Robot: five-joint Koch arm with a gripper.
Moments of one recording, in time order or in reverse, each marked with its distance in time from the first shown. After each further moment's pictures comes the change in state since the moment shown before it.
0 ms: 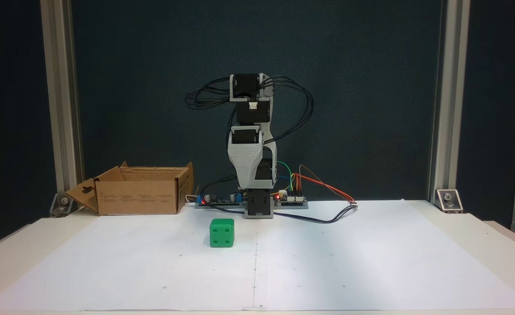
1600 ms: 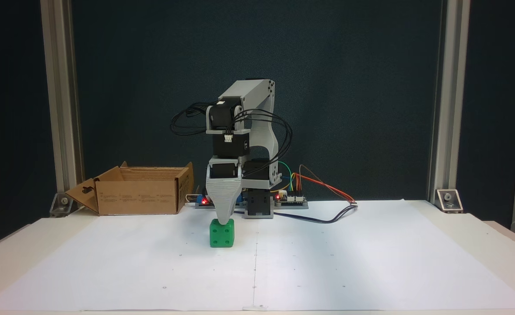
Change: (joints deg) arm 12.5 -15.8 6.2 -22.3 -14.7
